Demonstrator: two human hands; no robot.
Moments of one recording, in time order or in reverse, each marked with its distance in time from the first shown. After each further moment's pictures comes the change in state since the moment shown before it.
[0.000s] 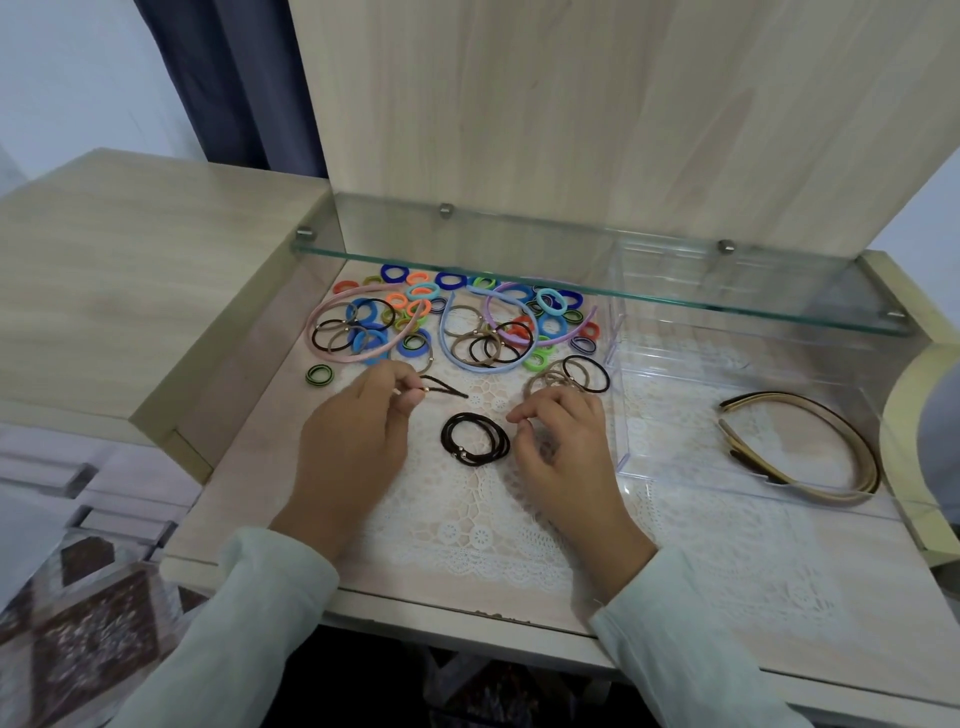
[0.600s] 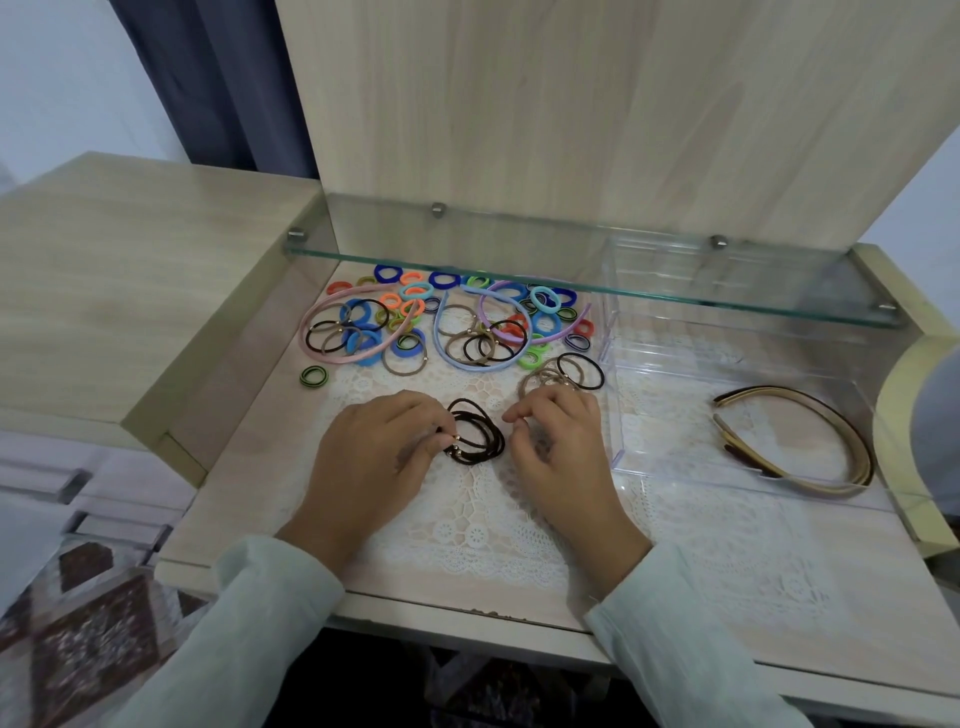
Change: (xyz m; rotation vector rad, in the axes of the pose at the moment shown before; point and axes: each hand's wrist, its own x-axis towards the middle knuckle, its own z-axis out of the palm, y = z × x) left_hand -0.009 -0.009 0.013 -0.132 -0.136 0.331; right_hand 0.000 -0.001 -0.001 -0.003 0.004 0.008
